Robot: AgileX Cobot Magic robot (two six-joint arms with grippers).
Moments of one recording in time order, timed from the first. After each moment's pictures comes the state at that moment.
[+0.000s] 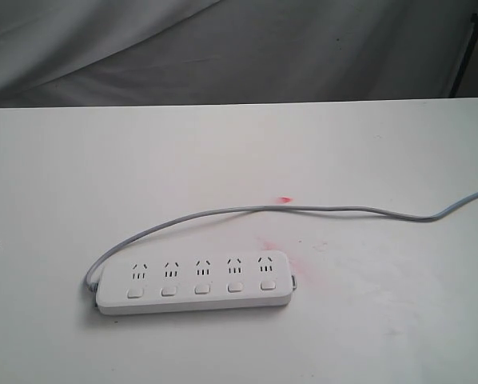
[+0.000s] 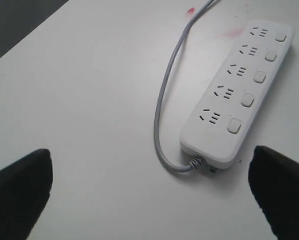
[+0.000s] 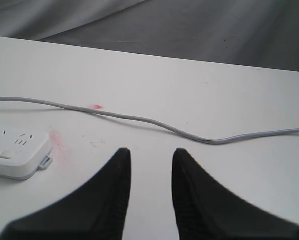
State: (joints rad) left arm 0.52 1.23 -0.65 -1.07 1.14 2.09; right arm -0.06 0.00 0.00 0.04 0.34 -0.07
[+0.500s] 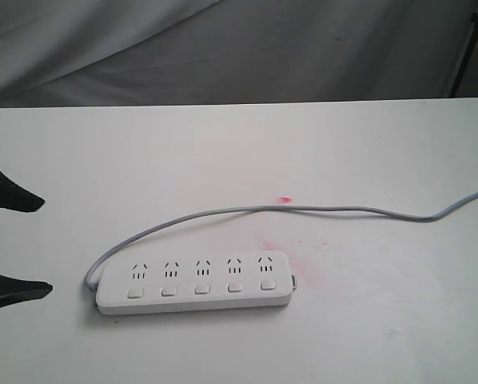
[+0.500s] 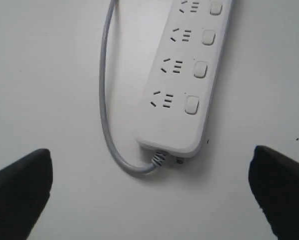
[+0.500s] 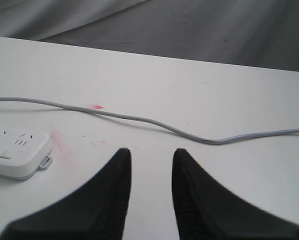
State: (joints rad) left arm 0.21 1.35 -0.65 -0.96 0.95 2.09; right arm -0.06 0.00 0.00 0.04 0.34 -0.07
